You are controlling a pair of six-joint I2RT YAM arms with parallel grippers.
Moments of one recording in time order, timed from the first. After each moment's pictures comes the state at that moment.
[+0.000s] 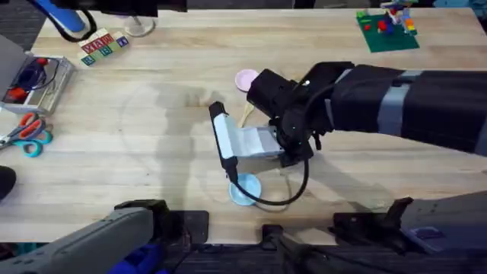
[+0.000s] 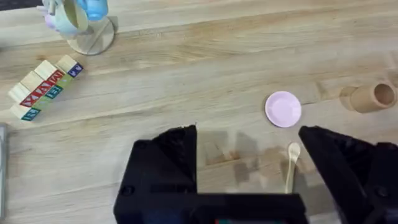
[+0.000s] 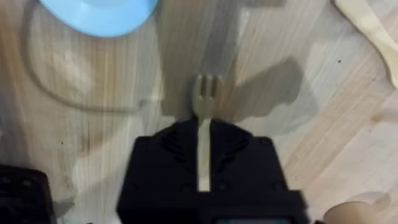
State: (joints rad) left arm 0.05 1.28 1.47 -0.97 0.22 0.10; right arm 0.85 1.66 1.02 -0.92 0.00 -0.97
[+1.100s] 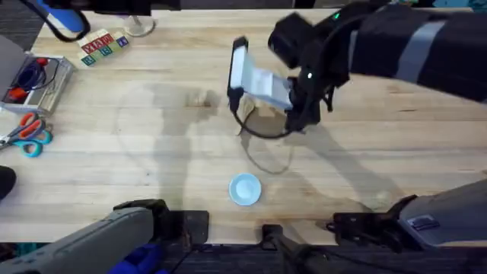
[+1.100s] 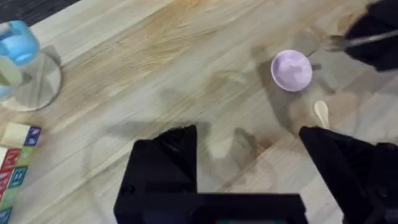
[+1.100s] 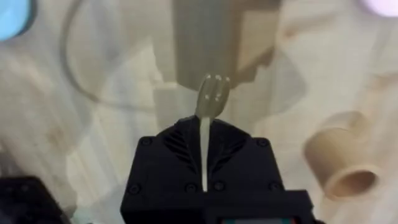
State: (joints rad) left arm 0.09 1.28 1.47 -0.97 0.22 0.10; right arm 0.63 1.71 1.25 -1.04 0.00 -0.85
